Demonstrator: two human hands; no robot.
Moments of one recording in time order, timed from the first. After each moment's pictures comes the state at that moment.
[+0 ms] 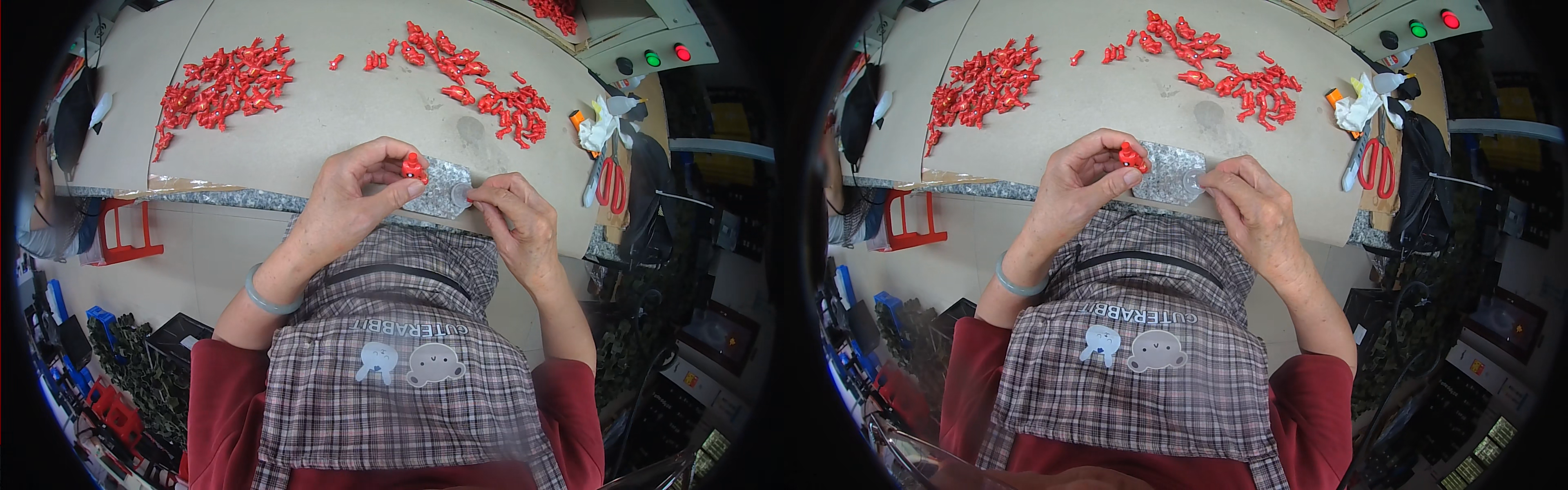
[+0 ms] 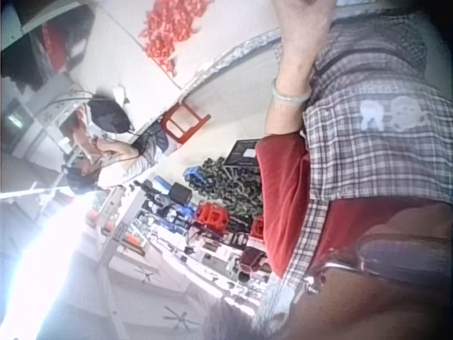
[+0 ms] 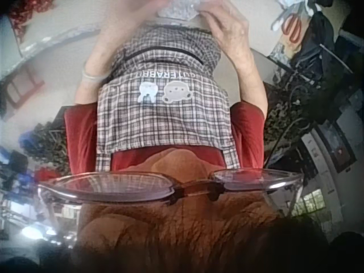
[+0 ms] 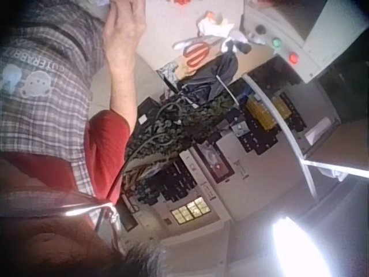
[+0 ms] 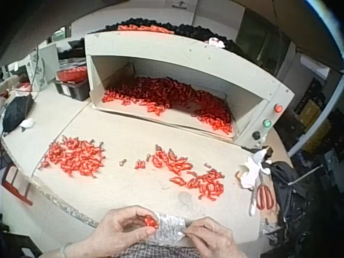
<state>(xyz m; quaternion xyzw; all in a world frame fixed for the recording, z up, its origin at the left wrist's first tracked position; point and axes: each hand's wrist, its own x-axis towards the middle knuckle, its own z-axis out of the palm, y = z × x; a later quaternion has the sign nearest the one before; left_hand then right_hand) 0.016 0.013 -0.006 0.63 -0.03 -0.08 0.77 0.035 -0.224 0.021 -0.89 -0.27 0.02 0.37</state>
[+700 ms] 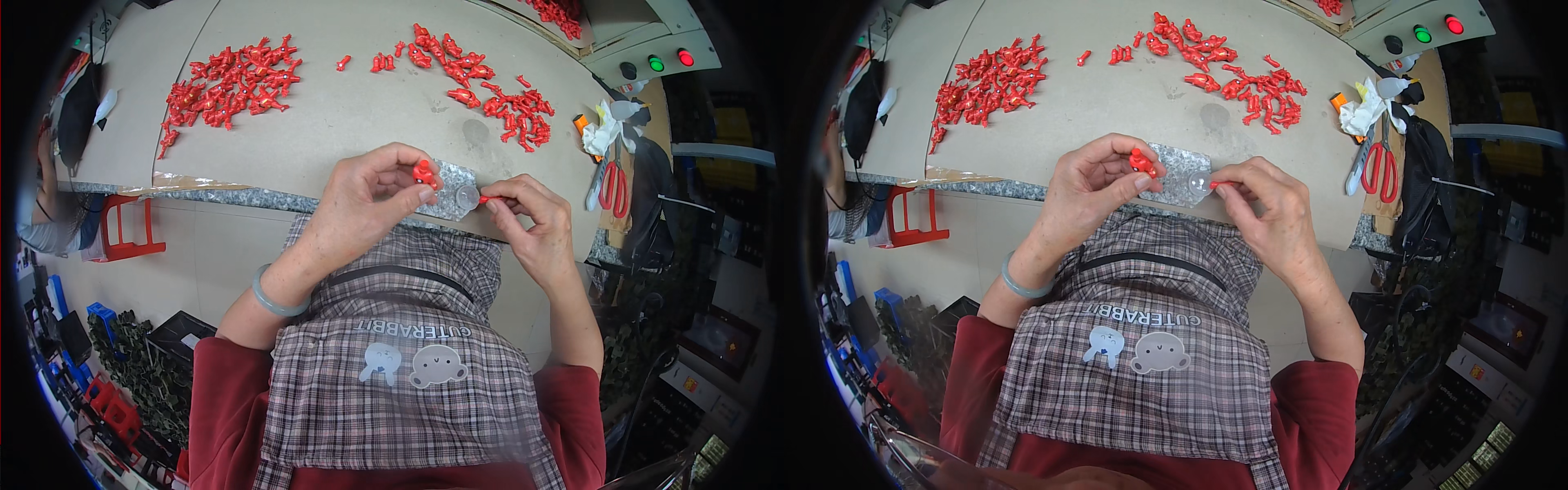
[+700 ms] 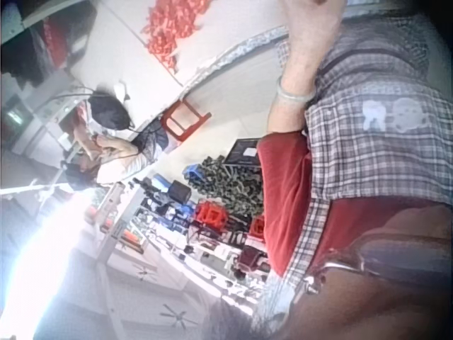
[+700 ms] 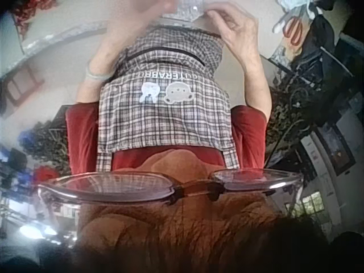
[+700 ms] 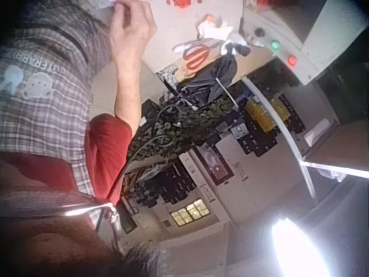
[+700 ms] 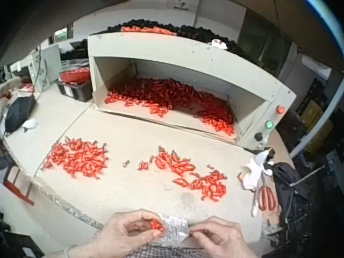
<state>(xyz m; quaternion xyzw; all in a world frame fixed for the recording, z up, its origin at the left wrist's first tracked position) 0.014 0.010 0.001 0.61 -0.02 -0.12 0.78 0.043 -0.225 0.035 -0.88 -0.21 0.08 0.41</state>
